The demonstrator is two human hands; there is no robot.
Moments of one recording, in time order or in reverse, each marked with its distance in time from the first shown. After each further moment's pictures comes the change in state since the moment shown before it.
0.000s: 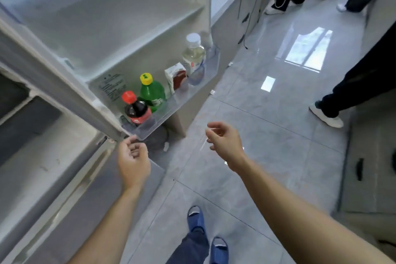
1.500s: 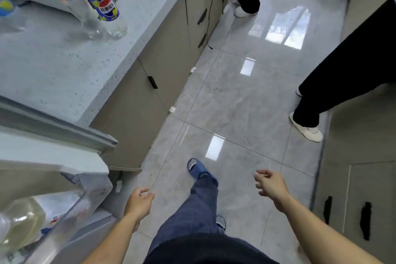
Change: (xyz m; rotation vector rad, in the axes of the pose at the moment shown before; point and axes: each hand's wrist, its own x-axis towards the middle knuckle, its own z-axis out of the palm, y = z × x) left_hand 0.099 -0.039 0.393 0.576 -0.502 -0.667; right_hand 0.314 0.090 -0.381 -0.128 0.243 0.621
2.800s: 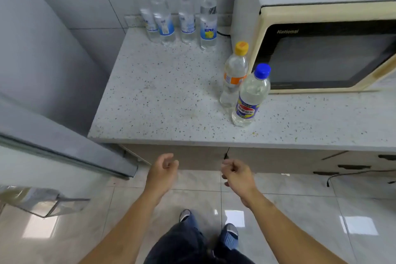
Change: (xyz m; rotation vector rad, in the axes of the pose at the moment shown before) left_hand 0.045 0.312 -0.053 -0.823 0.694 -0.135; right_hand 0.098 -0.482 0.253 -0.722 -0.923 -0.582
